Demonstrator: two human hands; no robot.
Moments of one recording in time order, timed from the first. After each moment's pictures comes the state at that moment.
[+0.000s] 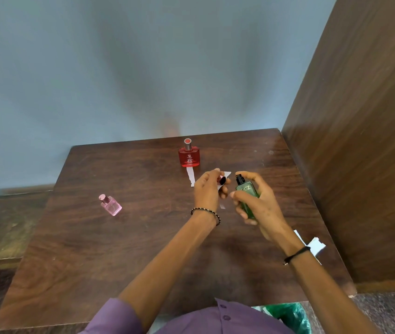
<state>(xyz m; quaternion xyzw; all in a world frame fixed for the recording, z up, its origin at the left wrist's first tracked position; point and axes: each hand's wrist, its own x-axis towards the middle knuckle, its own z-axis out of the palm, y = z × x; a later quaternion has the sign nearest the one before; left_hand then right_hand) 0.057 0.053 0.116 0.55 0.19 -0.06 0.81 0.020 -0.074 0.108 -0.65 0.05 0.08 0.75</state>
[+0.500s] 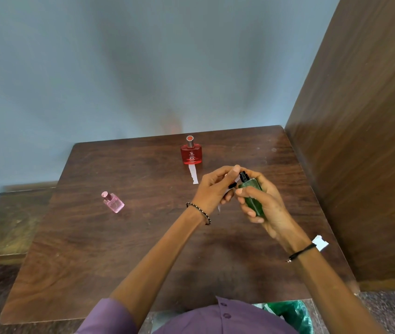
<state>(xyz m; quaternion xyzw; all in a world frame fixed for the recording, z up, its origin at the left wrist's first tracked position) 0.053 0.072 0.122 0.68 -0.05 -0.13 0.72 0.022 -0.082 0.107 -0.55 0.03 0.15 0.82</state>
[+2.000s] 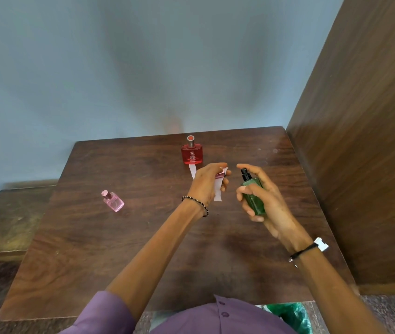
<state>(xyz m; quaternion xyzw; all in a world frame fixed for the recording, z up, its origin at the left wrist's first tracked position) 0.079 0.073 0.121 0.58 0.14 -0.16 0.78 0.026 -0.089 0.111 -0.59 -0.02 0.14 0.80</state>
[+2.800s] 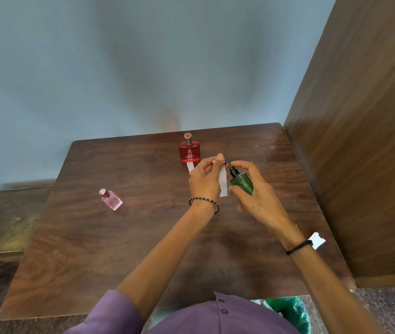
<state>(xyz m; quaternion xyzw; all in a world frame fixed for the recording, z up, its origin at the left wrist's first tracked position) 0.062 0.053 0.121 0.64 0.18 0.01 0.74 0.020 -0.077 0.119 -0.84 -0.04 0.02 0.55</state>
